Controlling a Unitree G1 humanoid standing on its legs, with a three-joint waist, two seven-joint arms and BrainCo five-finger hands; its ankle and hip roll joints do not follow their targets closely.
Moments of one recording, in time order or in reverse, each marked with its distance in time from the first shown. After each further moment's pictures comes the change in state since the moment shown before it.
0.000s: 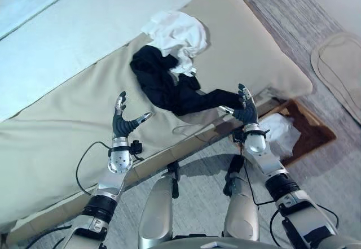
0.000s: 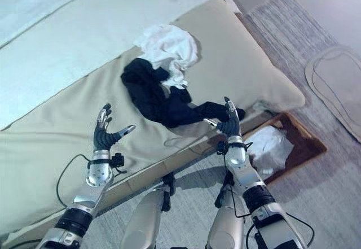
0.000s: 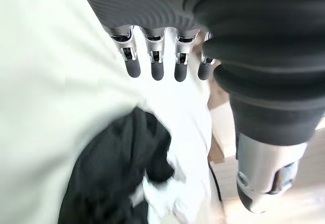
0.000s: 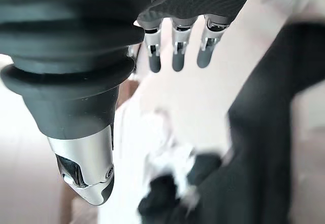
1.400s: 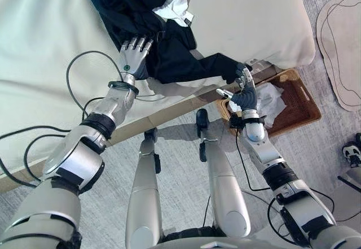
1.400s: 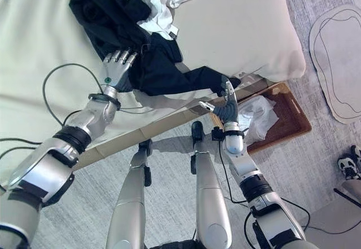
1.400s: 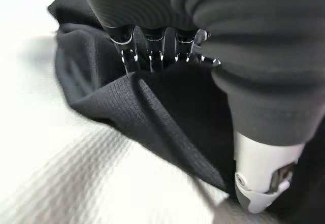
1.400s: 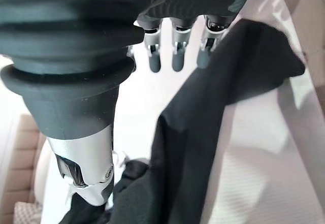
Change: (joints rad) left arm -0.835 0.208 -0.560 0.578 0.714 0.351 0.130; right arm -0.091 -0.037 0.045 -0.047 0.061 -0.099 -0.034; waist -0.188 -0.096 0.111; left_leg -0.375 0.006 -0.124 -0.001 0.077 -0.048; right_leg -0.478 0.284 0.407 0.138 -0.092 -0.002
